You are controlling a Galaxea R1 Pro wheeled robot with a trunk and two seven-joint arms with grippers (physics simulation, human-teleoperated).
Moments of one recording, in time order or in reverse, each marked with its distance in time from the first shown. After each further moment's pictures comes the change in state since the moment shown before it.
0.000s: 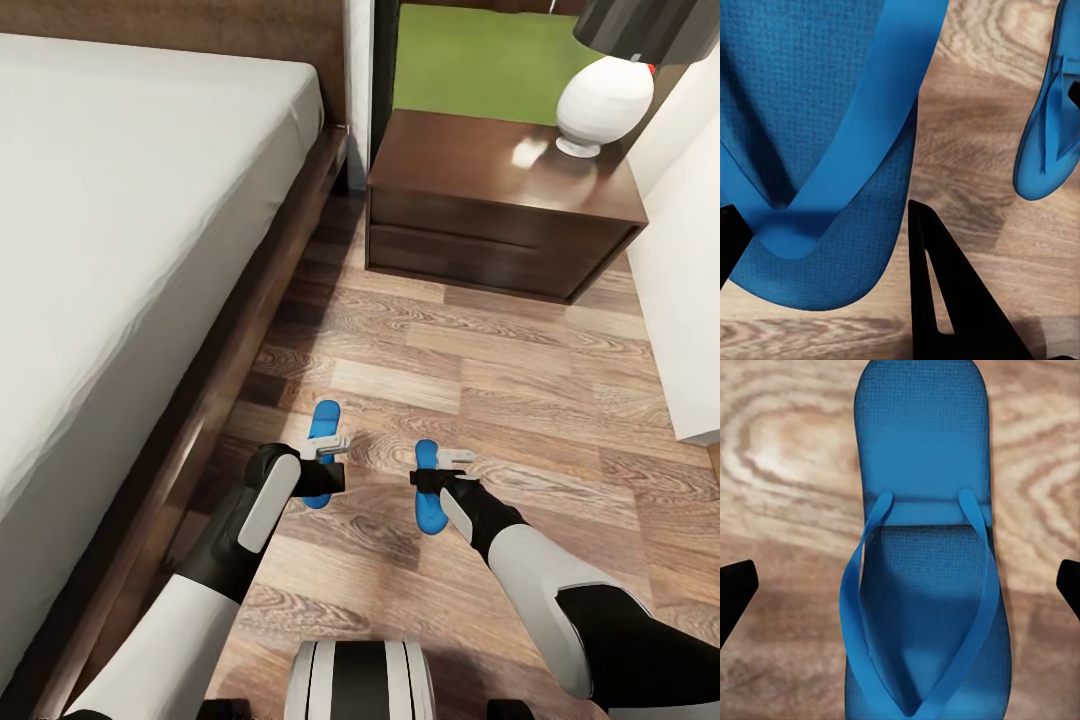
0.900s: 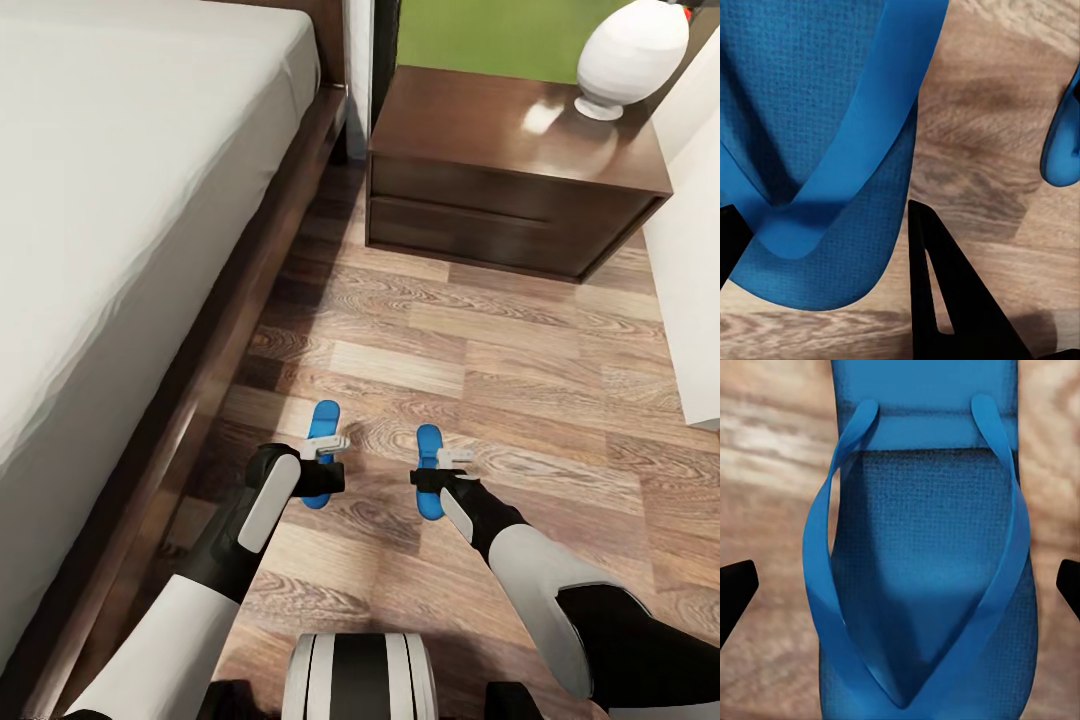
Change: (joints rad) left arm 0.000 0.000 0.000 0.000 -0.002 0.001 0.003; right arm 0.000 -0.001 0.000 -0.002 0.000 0.000 -0.002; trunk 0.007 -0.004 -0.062
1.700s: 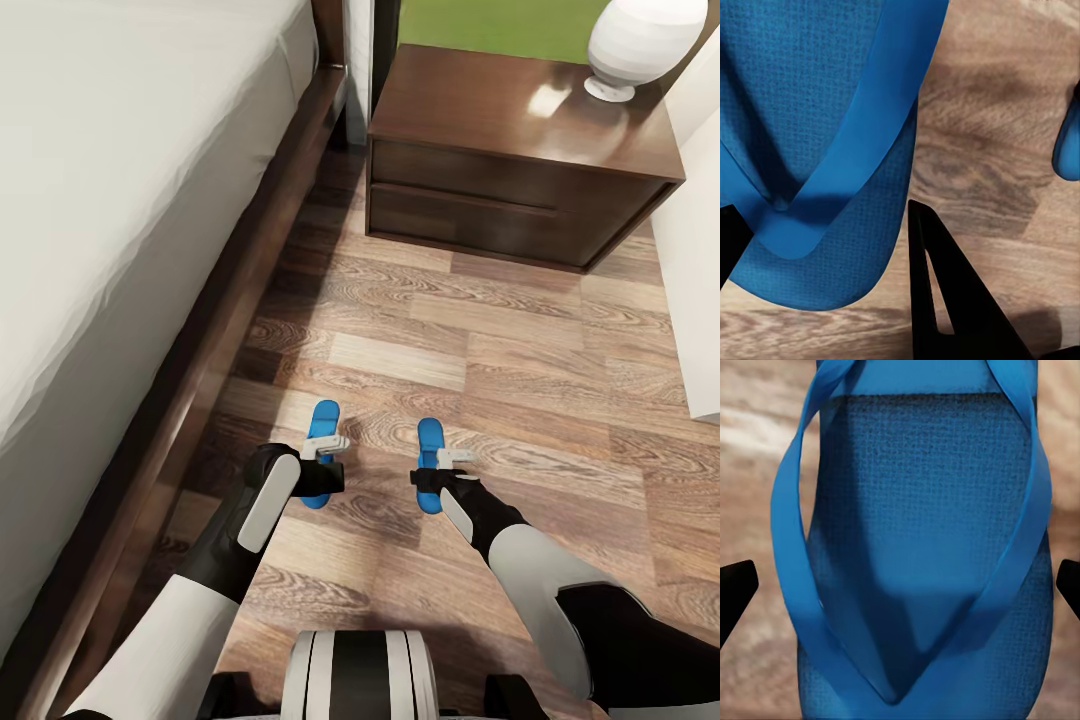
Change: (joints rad) left arm 0.000 0.001 0.000 -0.001 0.000 0.001 0.000; right arm 0.000 0.000 -0.001 0.000 -0.002 0.000 -0.002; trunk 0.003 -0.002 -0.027
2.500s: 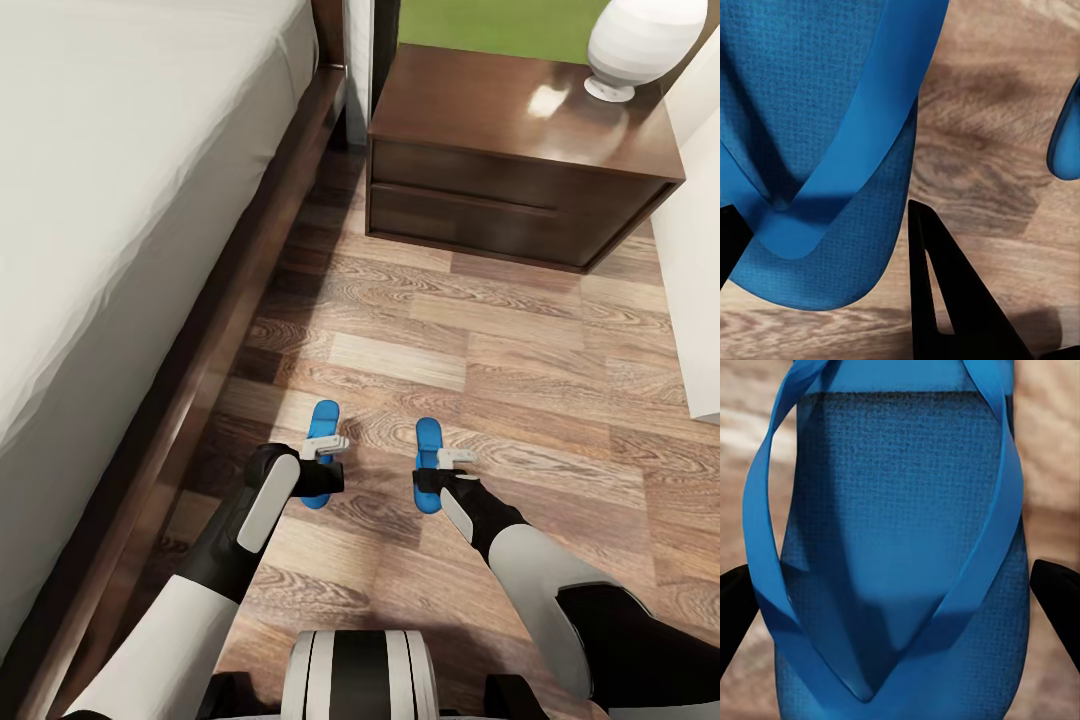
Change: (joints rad) left arm 0.001 0.001 0.000 -0.002 0.002 0.000 0.000; right arm 0.000 0.000 0.000 0.000 0.002 0.000 -0.005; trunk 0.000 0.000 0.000
